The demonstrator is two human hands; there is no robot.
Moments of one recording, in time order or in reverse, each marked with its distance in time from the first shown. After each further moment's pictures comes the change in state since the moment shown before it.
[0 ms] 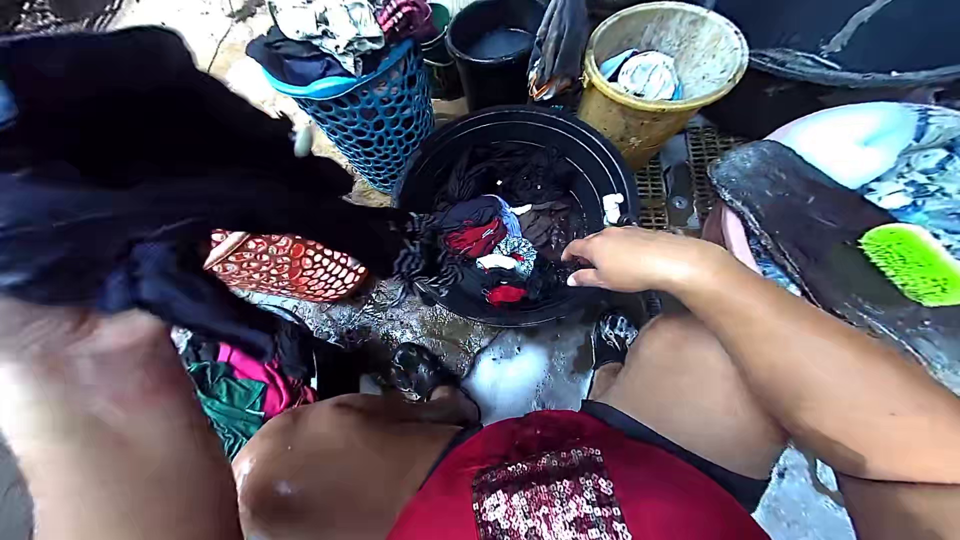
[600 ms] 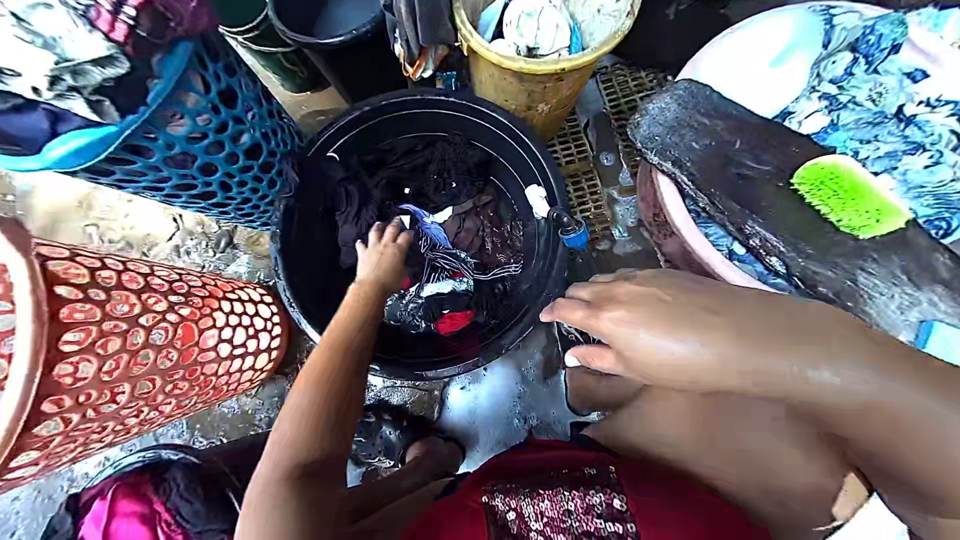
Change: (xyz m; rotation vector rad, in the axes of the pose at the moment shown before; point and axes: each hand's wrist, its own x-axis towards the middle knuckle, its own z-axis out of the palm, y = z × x) left_hand 0.102 -0.413 0.127 1.416 -0.863 -0.338; right_hand -0.053 0.052 0.013 0.048 0.131 -0.133
